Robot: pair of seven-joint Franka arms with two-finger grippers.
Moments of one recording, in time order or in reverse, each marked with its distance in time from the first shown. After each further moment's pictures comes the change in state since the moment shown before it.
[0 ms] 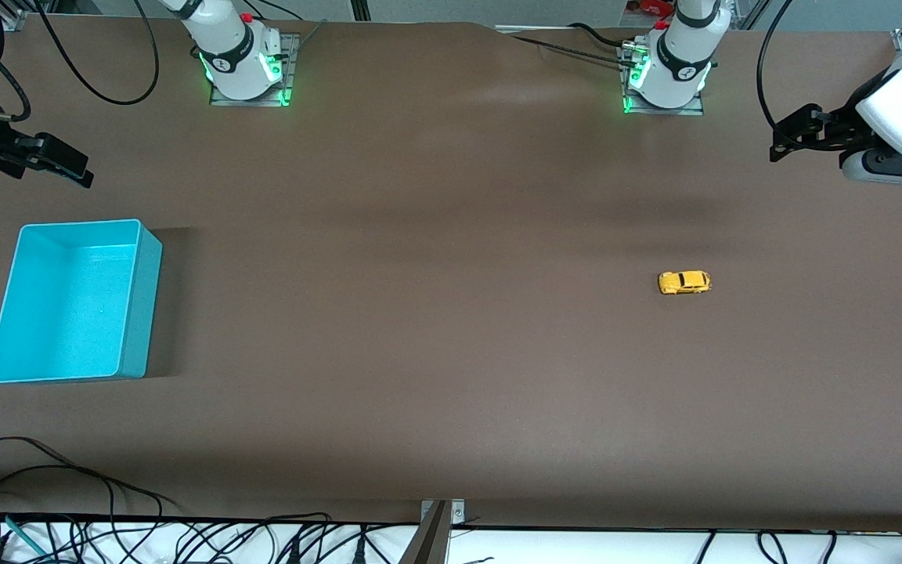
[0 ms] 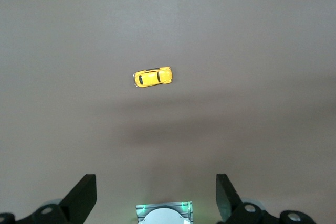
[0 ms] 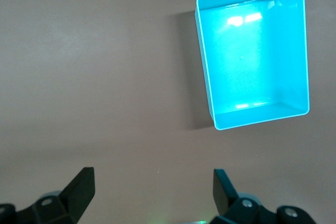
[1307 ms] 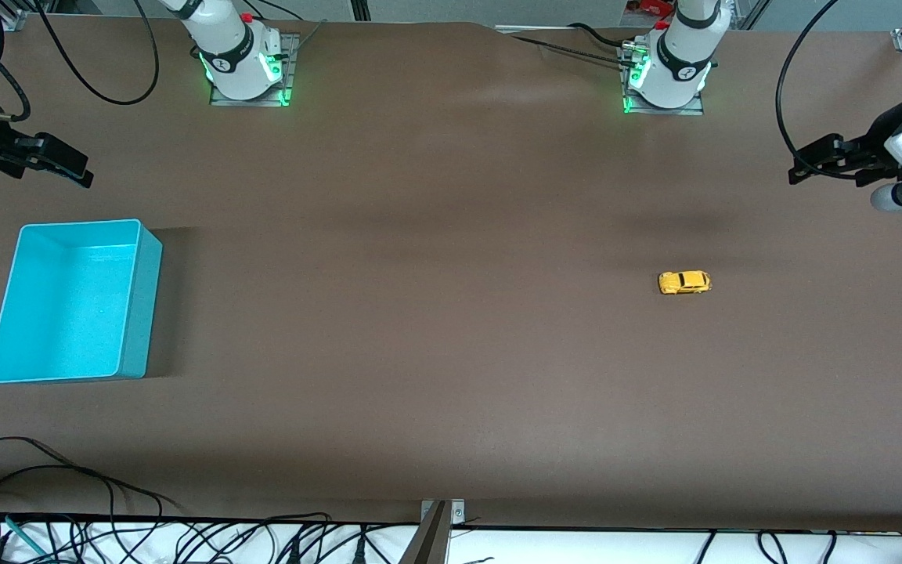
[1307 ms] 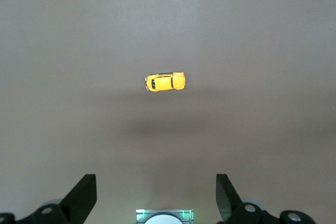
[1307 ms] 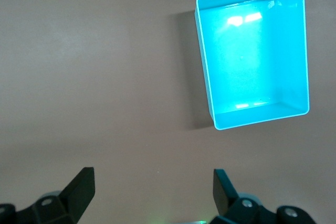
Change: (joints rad) left arm 0.066 0.063 0.000 -0.001 0.000 0.048 0.000; right arm 0.000 0.000 0.000 0.000 0.000 -0.001 0.000
